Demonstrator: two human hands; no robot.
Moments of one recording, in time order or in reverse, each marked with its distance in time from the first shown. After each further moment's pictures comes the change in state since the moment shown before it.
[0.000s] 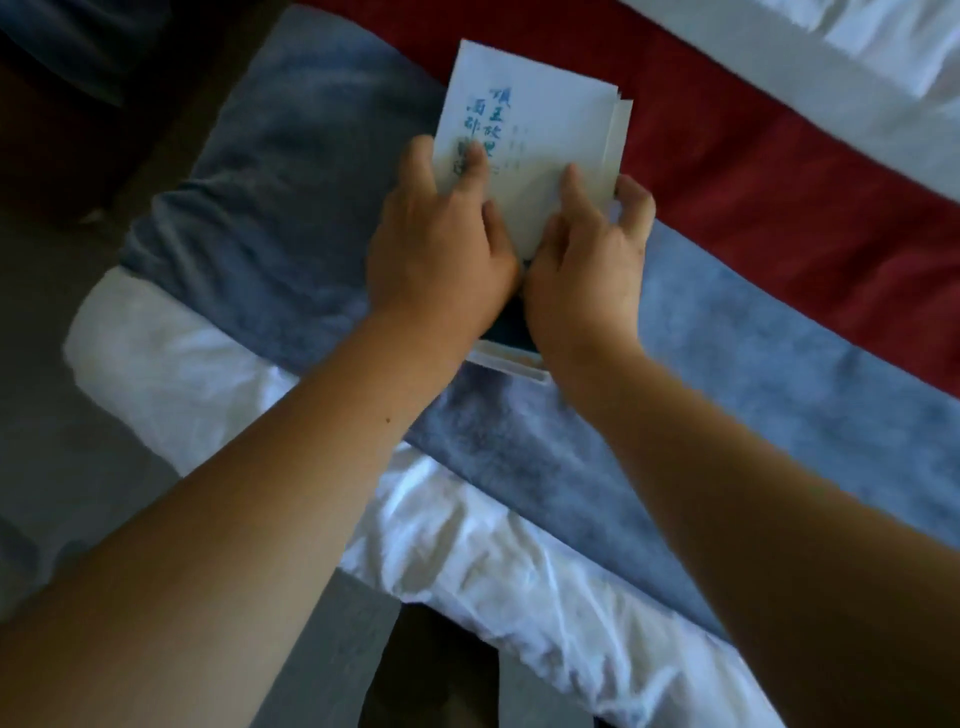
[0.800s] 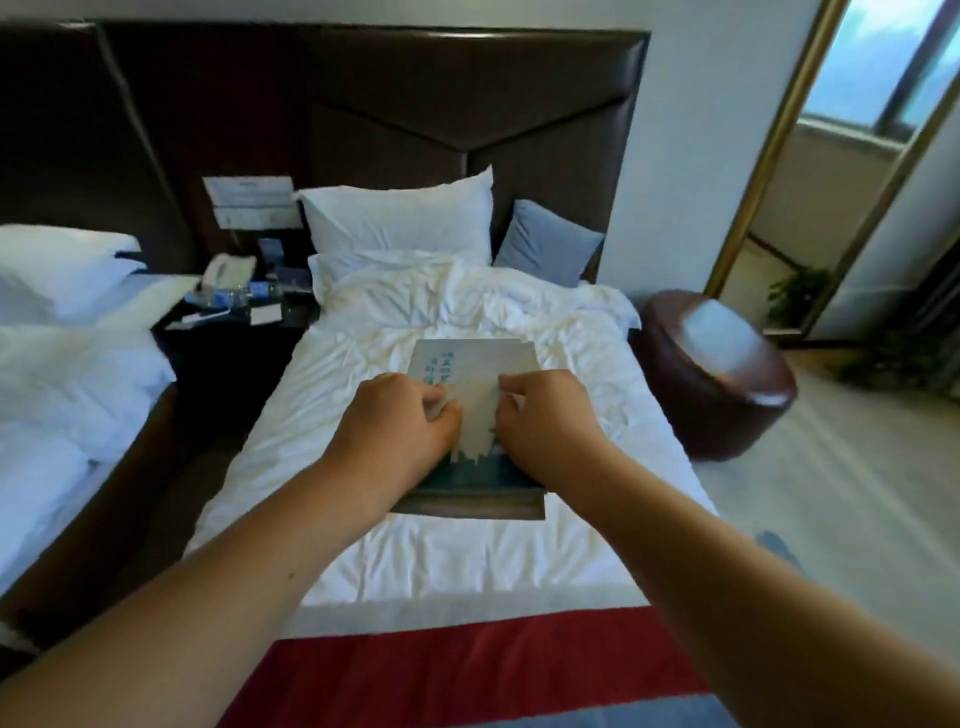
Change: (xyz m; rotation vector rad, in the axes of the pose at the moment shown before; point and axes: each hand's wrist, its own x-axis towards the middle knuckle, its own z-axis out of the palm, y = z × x) left_hand -0.002 0.520 -0.364 -0.186 -0.077 0.617; right_hand -0.033 -0.112 -0.636 0.113 0.419 0.124
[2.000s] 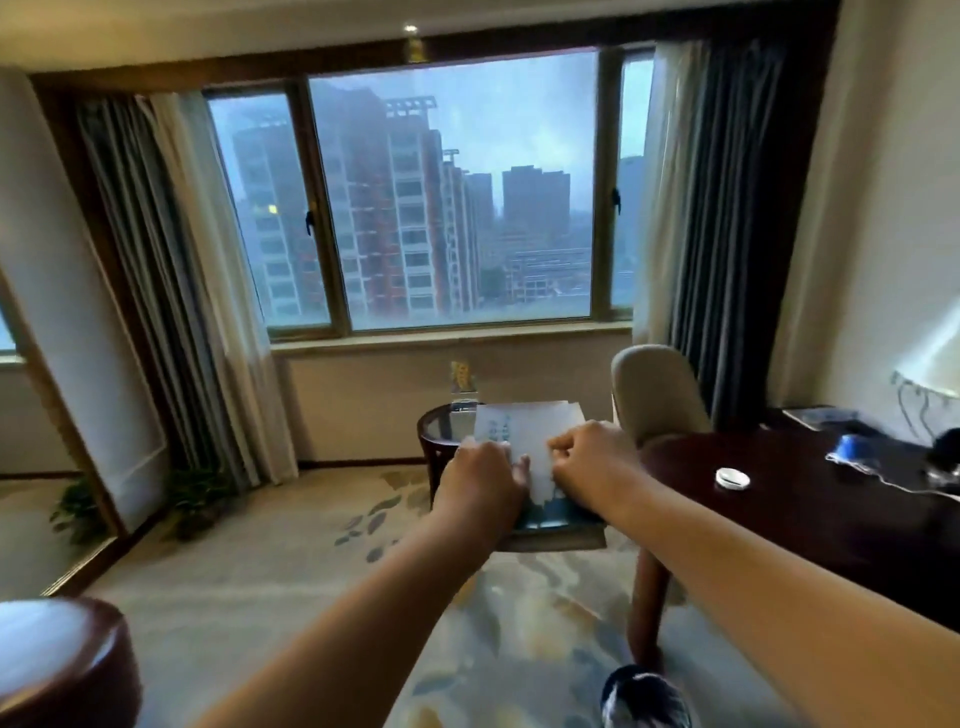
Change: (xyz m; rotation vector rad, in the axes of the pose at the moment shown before) left_hand -0.407 0.721 0.130 -0.275 -0.739 1.409; right_hand -0.567 0.204 -0.573 -0.286 1.129 0.955
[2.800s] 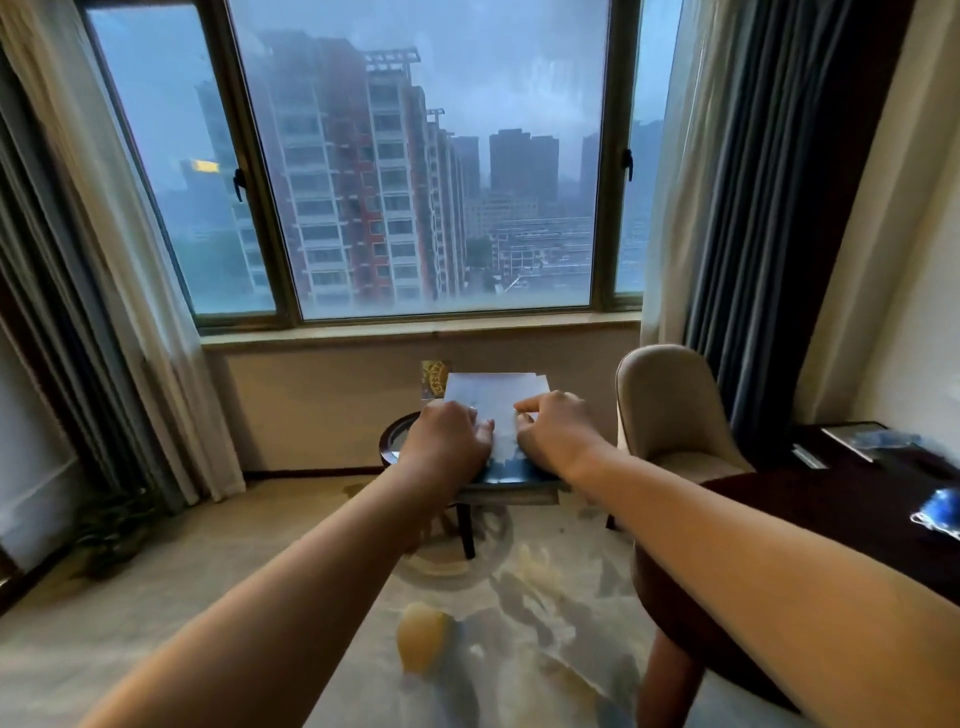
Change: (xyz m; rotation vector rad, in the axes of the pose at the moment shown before) left_hand 0.431 -0.075 0.085 -0.032 0.001 -0.023; right_hand 0.443 0.073 0.076 0.088 -0.016 0.016
